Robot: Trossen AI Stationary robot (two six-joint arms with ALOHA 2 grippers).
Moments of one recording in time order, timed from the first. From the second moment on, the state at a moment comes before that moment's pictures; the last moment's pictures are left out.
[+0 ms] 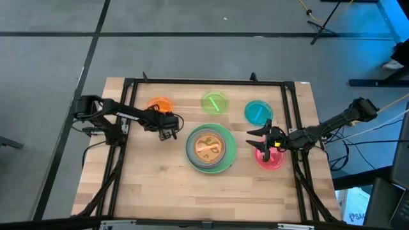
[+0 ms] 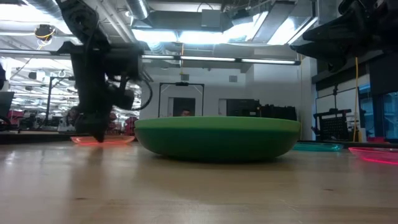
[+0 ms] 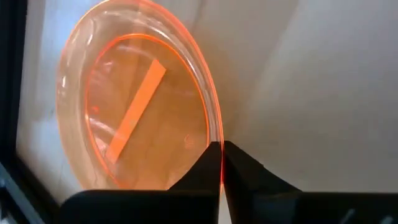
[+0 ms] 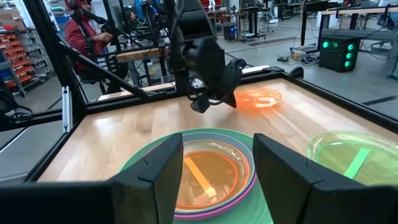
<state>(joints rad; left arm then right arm) 0.16 1.54 0.67 -0.61 -0.53 -0.26 0.44 0.72 0.18 0.47 0.57 0.20</state>
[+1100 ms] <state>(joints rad) -0.30 1.55 0.96 -0.11 -0.44 -0.18 0.44 0.72 0.18 0.47 0.57 0.20</state>
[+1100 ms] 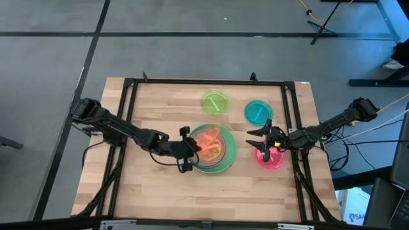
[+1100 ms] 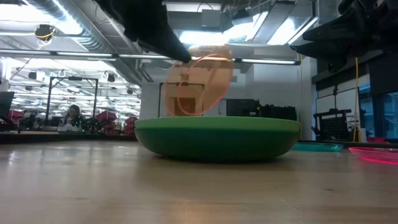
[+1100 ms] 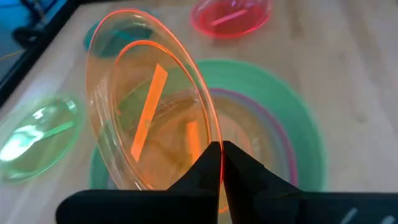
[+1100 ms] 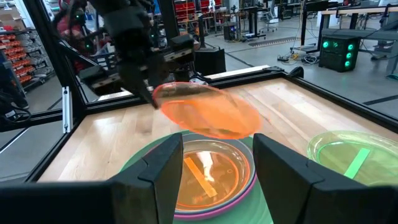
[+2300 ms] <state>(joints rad) -0.34 1.64 0.93 0.11 -0.40 -0.20 0.44 0.72 0.18 0.47 0.57 0.20</state>
